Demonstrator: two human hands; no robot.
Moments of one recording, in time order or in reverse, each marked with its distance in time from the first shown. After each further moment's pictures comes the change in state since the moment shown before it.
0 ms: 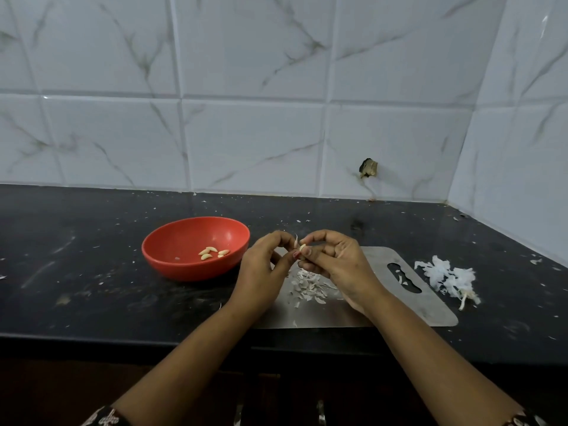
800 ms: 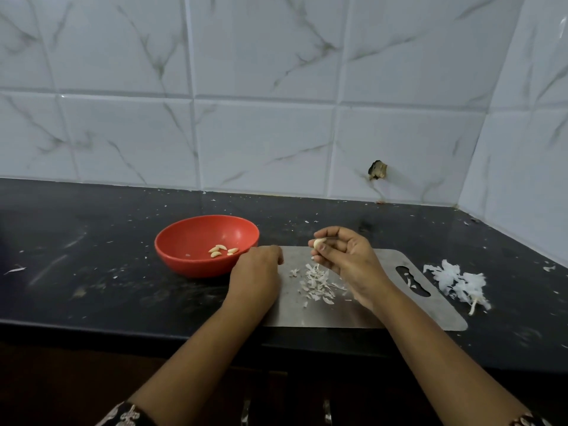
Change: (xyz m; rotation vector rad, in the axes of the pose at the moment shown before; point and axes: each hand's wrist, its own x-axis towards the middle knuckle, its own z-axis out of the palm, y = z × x) left_hand 0.003 0.005 -0.015 0.792 -0.170 -0.282; right_hand 0.010 0.005 -0.005 0.010 0.096 0.029
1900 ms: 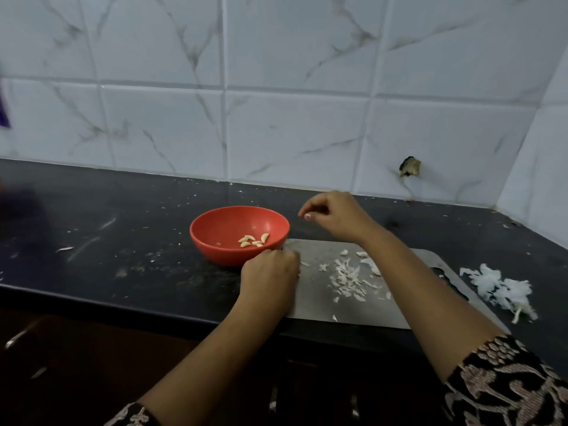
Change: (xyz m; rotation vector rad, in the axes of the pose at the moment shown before) left_hand -0.021 -0.017 -0.016 0.277 0.016 0.111; right_hand 0.078 -0.025 0.048 -0.998 -0.289 -0.263
